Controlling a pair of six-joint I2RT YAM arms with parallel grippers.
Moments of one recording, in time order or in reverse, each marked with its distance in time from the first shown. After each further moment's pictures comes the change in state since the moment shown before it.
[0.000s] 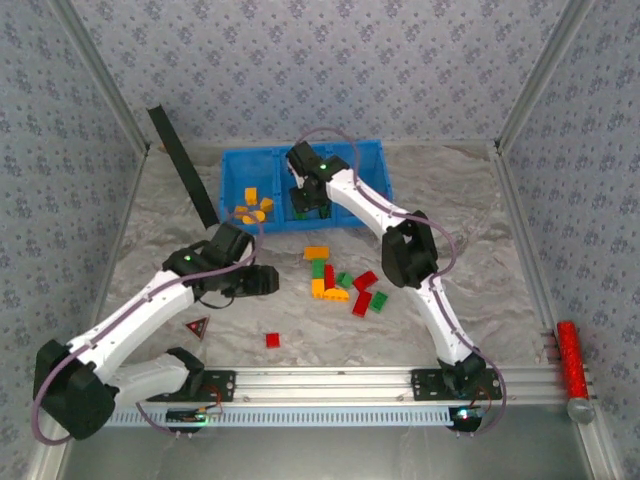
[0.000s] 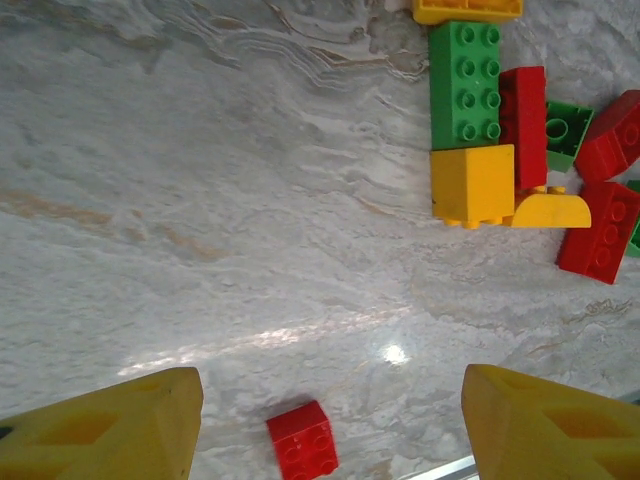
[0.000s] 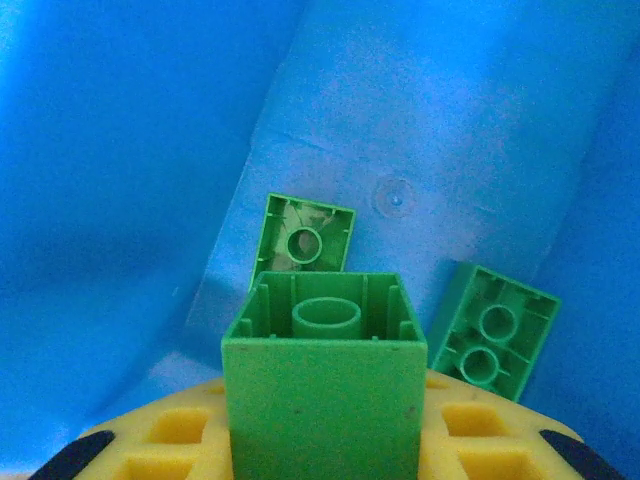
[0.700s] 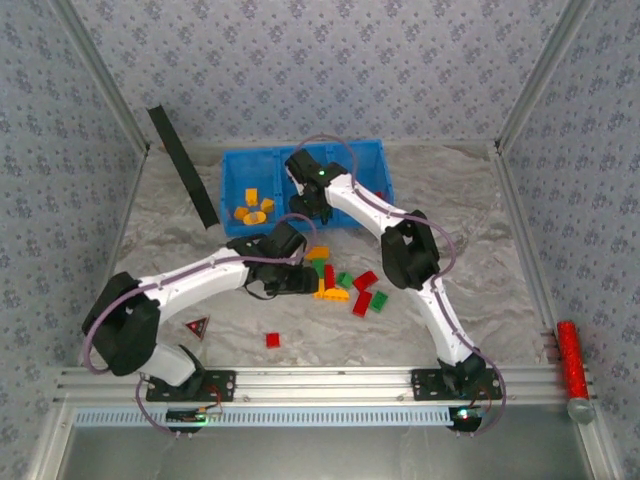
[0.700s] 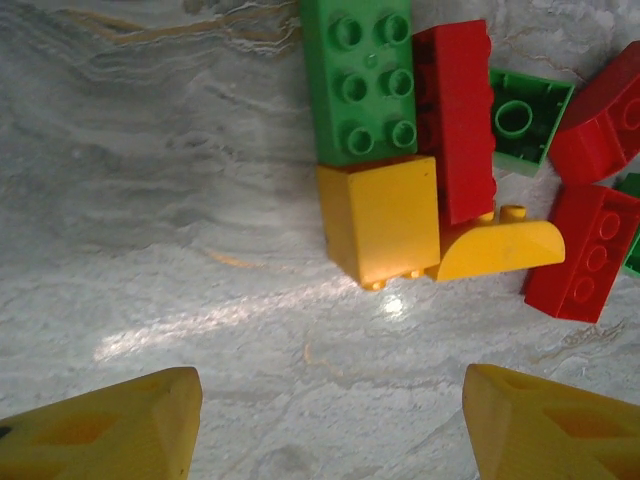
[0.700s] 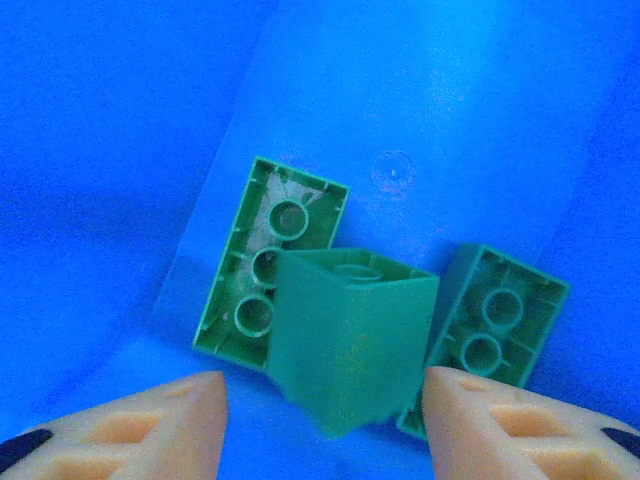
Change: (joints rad) left arm -0.183 0.391 0.126 0.189 0.011 -0.101; right arm 0.008 -0.061 -0.121 0.046 0.037 -0.045
